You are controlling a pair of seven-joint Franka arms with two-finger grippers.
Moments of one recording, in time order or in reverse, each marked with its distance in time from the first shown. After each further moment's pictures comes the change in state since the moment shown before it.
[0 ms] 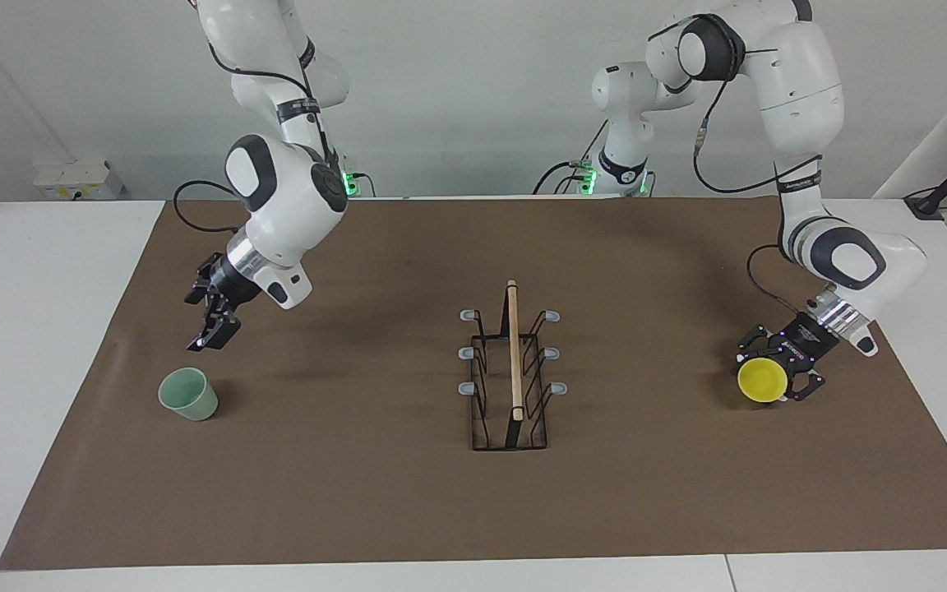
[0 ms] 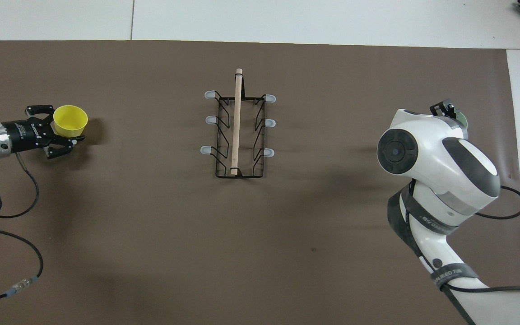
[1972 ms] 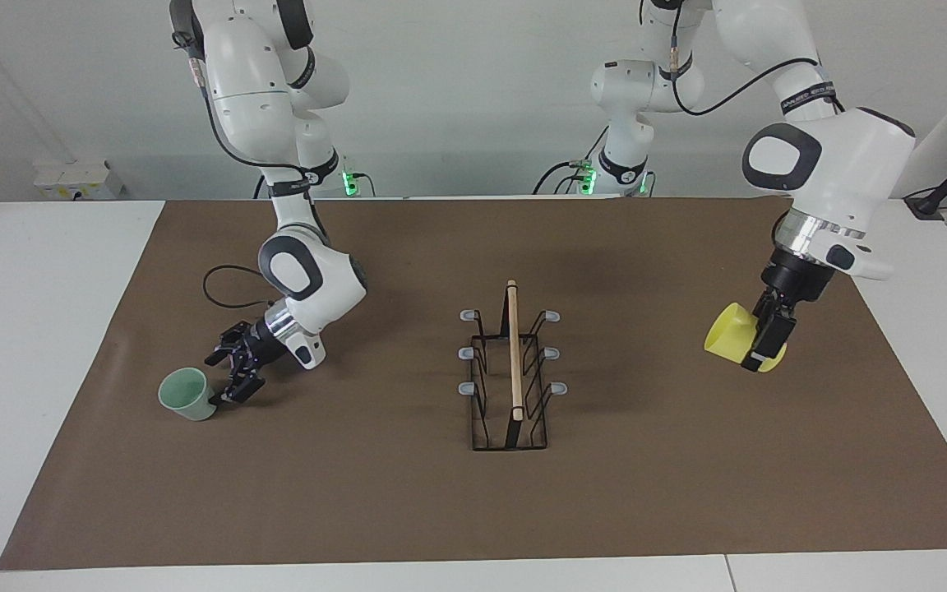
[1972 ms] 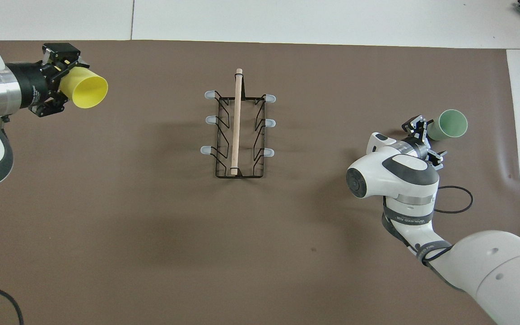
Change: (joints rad) left arm -0.171 -0.377 -0.192 -0.004 0.697 0.276 0.299; right arm -0.025 0.277 -0.007 -0.070 -0.490 0.066 0.546
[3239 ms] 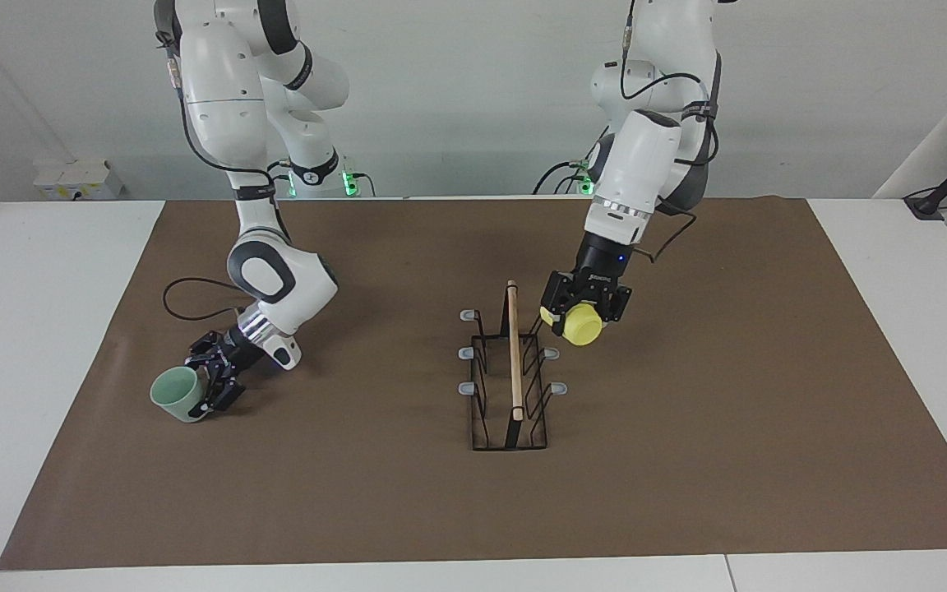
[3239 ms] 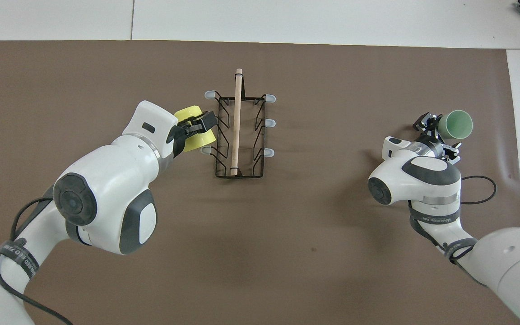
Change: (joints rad) left arm -0.005 -0.025 -0.395 -0.308 0.270 0.486 0.128; right arm -0.105 0.007 0.001 -0.020 -0.229 0.115 0.001
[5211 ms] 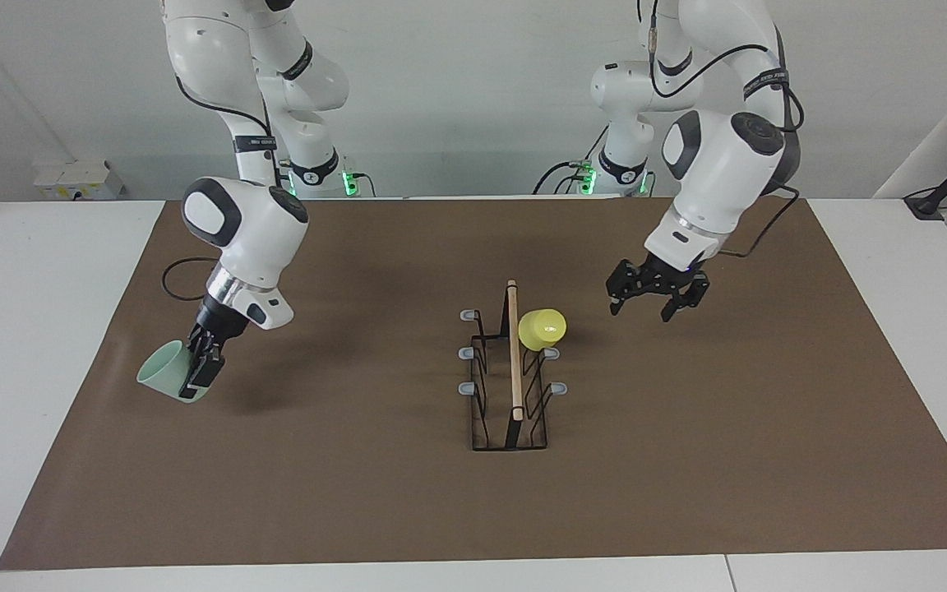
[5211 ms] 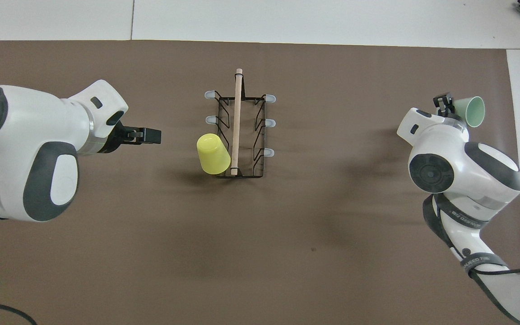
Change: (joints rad) left arm 0.077 -0.038 0.181 0.201 0.028 -0.749 0.478; right arm -0.040 -0.258 0.012 0.020 0.597 0.292 -0.296
